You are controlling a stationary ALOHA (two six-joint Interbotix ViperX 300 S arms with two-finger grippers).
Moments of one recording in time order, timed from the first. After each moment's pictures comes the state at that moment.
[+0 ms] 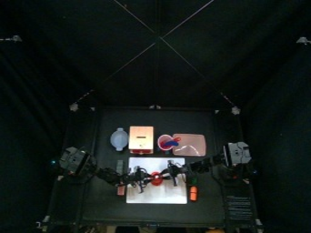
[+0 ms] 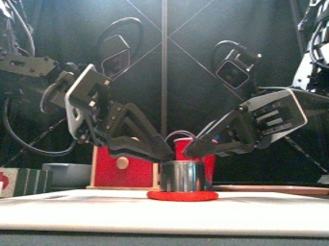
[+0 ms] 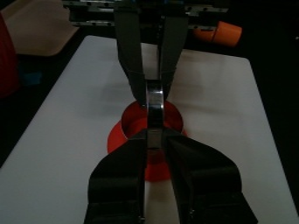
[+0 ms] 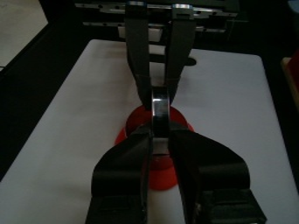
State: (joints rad) left arm -0.35 0.30 0.78 -0.71 -0.74 0.26; right arm 0.02 0.21 0.94 -0.24 -0.83 0.10
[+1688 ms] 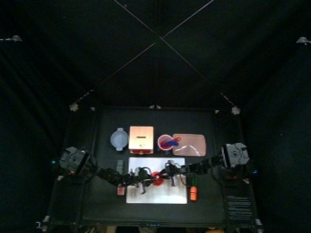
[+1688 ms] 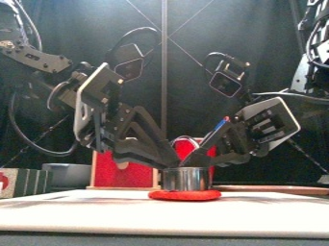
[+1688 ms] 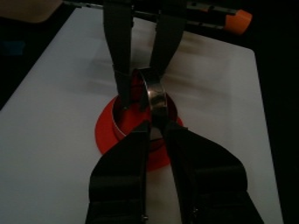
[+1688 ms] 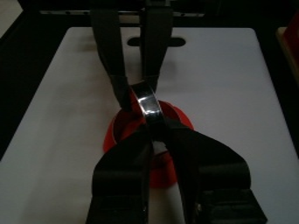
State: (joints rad) left arm -0.33 0.32 0.75 -0.82 -0.58 0.26; right arm 0.08 0.23 0.91 -0.11 -0.74 0.10
